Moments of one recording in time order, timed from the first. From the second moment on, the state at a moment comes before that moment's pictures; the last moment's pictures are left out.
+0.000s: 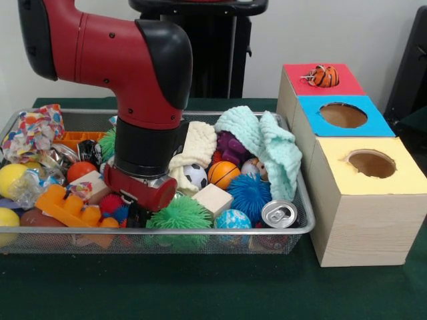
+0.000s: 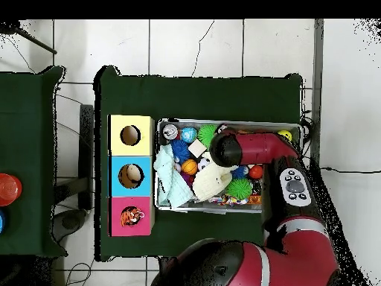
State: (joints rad) arm -0.42 -0.34 0.12 1.29 -0.53 0.39 2.46
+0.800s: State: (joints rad) arm -0.43 -0.49 0.12 1.45 -0.53 0.43 2.46
